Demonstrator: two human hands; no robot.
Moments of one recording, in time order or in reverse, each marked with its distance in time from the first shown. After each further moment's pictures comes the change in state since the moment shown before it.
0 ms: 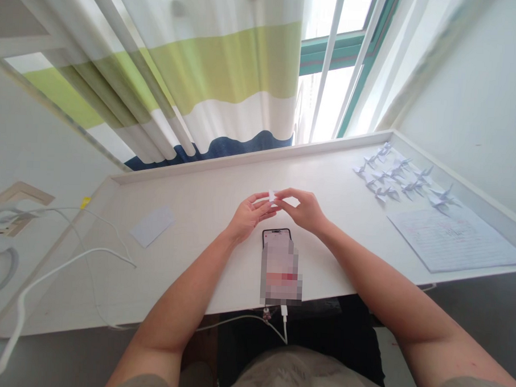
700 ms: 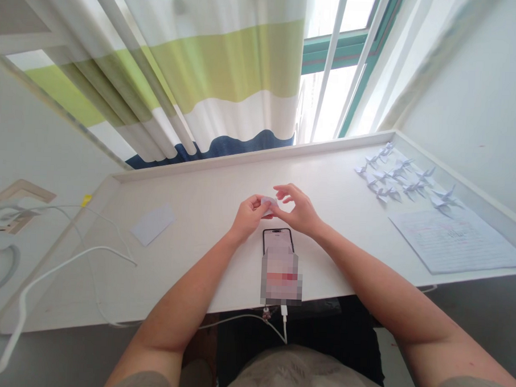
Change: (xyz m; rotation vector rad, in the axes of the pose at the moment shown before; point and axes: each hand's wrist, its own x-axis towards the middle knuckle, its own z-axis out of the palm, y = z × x) left_hand -0.001 -0.004 0.007 0.260 0.161 0.109; right_hand -0.004 -0.001 0.015 -0.006 0.028 -0.059
